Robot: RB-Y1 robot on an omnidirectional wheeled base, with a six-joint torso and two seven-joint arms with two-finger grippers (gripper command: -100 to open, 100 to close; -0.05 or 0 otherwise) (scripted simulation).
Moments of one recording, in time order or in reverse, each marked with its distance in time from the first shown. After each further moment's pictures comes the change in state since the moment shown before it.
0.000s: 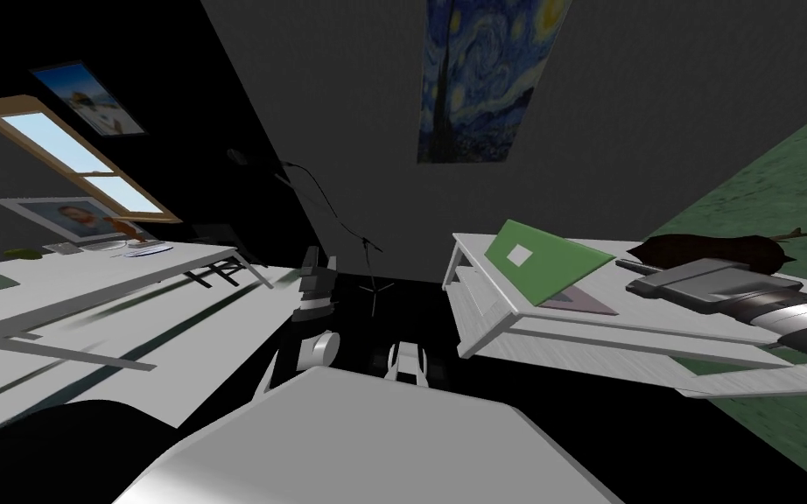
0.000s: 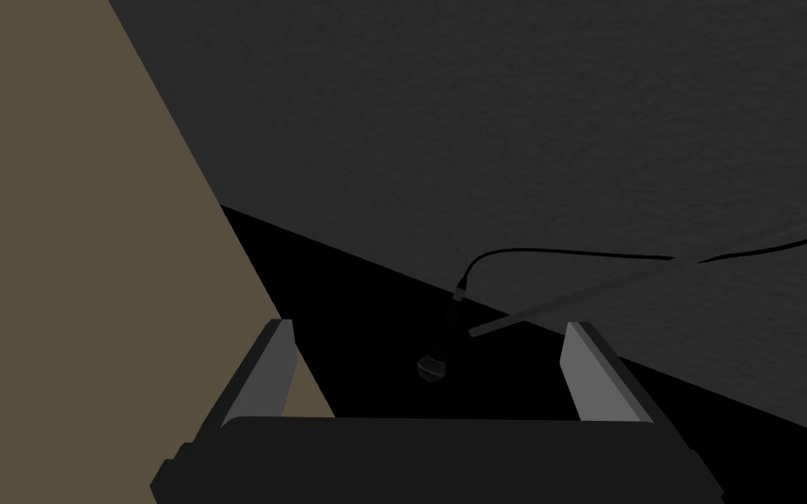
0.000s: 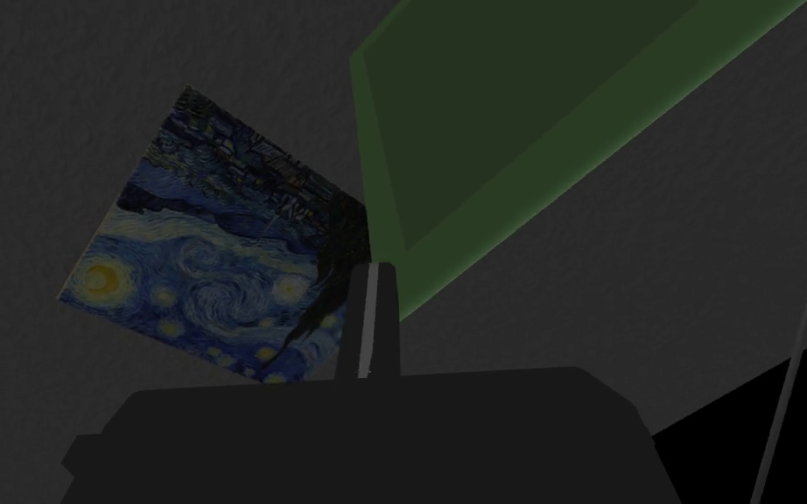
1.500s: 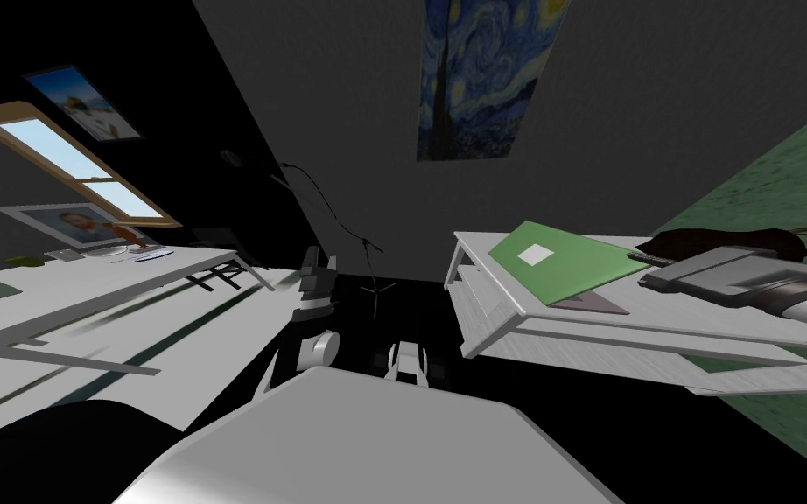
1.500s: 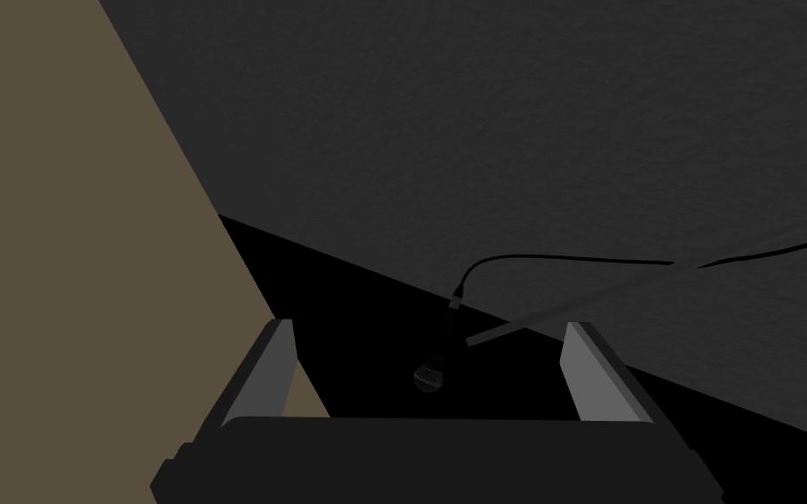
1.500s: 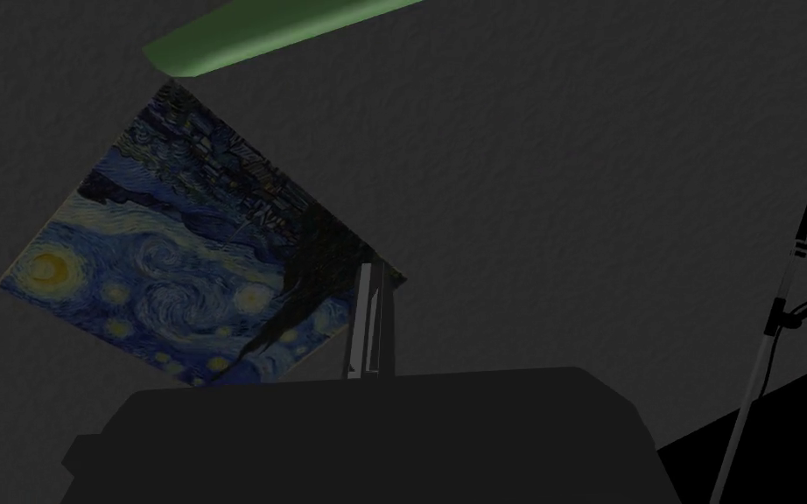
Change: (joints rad) left arm 0.000 0.000 0.000 0.000 0.000 0.000 0.000; right arm 0.030 -0.059 -0.045 -0.045 0.081 0.003 -0.011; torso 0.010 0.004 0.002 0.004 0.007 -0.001
